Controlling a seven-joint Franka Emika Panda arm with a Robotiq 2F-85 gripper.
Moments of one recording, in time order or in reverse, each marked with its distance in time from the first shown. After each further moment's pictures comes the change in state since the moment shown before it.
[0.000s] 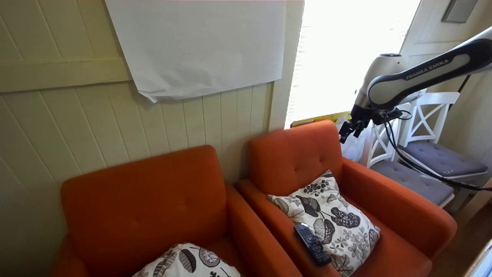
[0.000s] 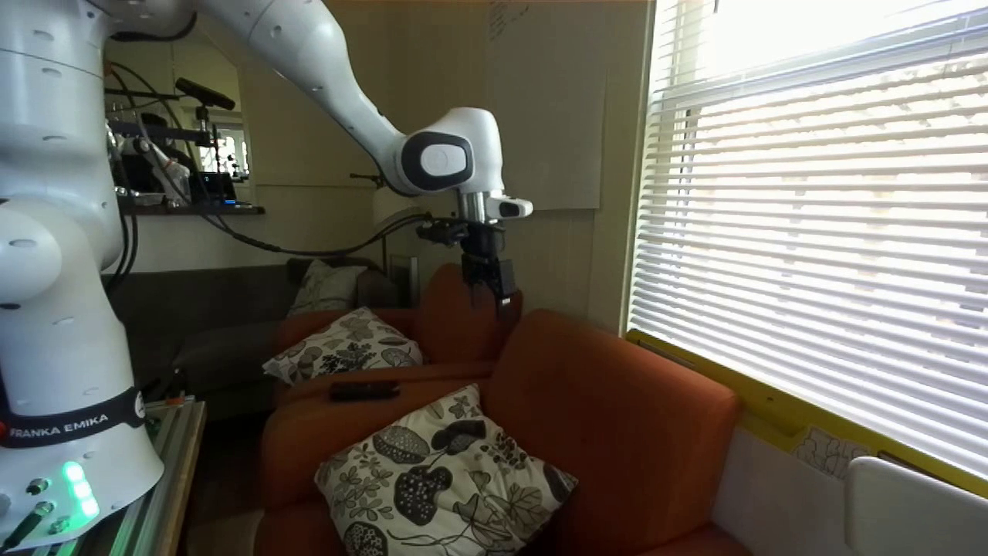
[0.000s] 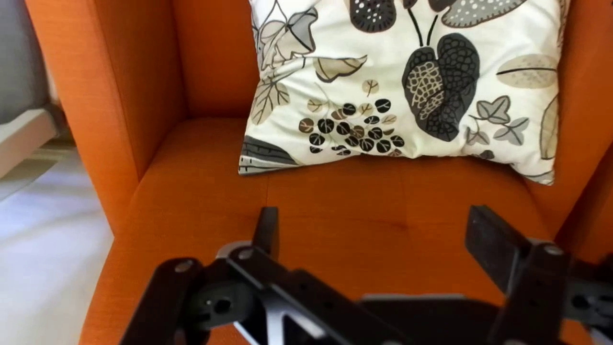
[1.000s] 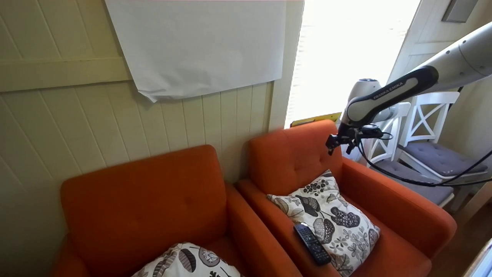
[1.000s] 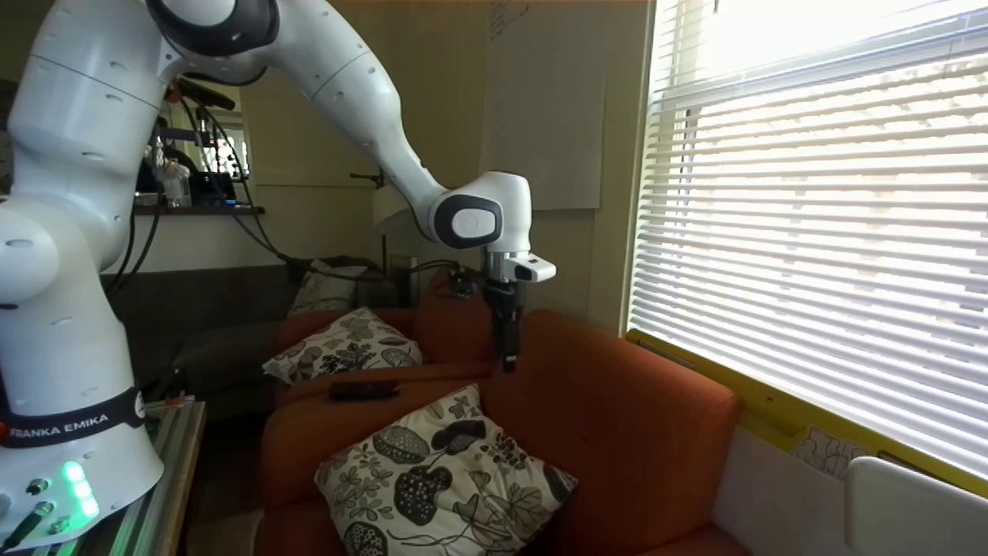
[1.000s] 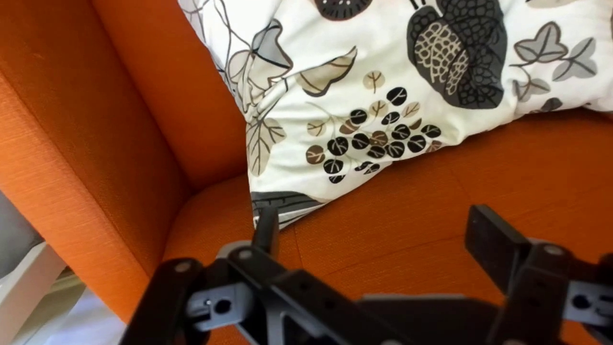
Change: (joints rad) arm -0.015 0.273 -0.011 0.140 0.087 0.055 0.277
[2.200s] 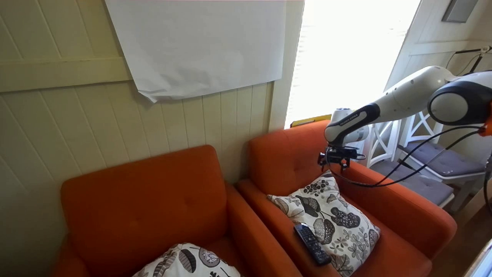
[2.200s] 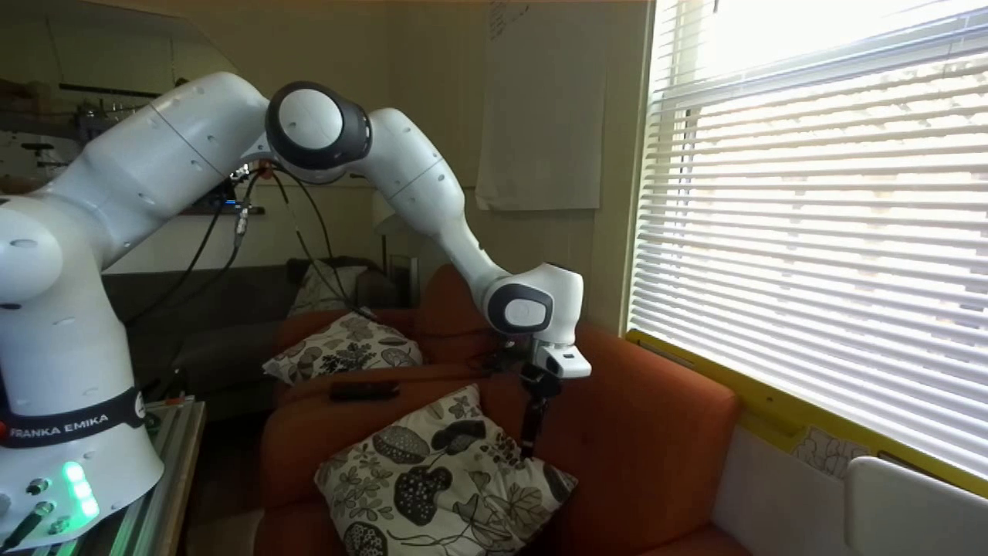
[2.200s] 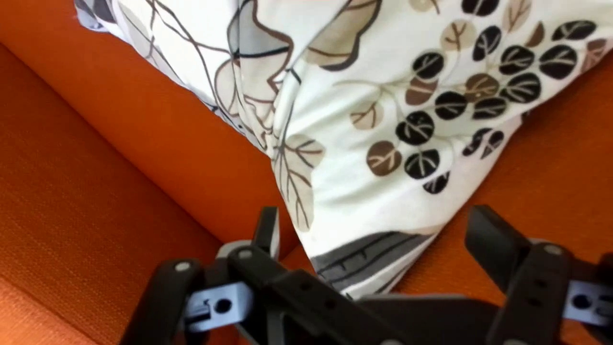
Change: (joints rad) arm 0.018 0.504 -0.106 0.437 0.125 -0.121 0.306
